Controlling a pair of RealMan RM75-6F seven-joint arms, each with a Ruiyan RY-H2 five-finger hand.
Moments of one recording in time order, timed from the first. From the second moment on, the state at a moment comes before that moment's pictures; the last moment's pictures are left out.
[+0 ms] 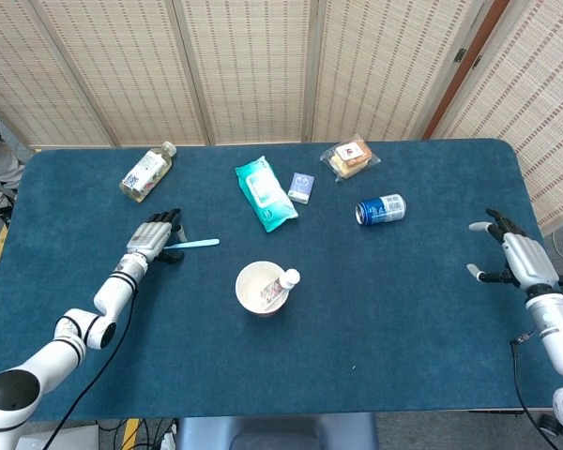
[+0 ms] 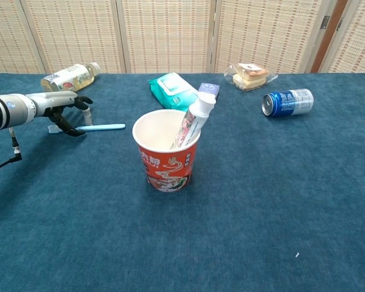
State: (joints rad) left arm -0.90 -1.75 -0.17 -0.59 1.29 0.50 -0.39; right arm 0.42 -1.05 0.18 -1.44 -1.18 0.88 0.34
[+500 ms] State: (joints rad) left arm -0.89 -1.76 -0.17 -0.59 1.29 0.51 -0.38; right arm 0.42 -1.05 0.18 -1.44 -1.18 0.87 0.35
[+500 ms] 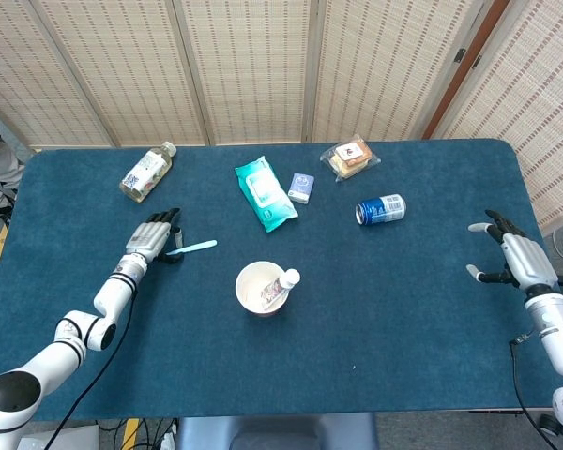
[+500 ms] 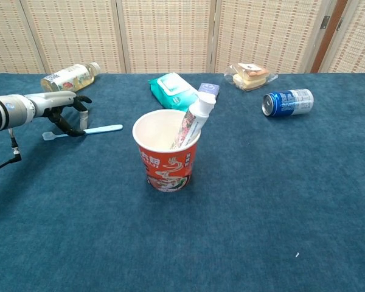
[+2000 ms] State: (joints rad) left arm -0.87 -1.76 -0.16 -0.61 1.32 0.63 -0.29; right arm 0.41 -1.06 0.18 -1.43 -1.18 0.87 0.36
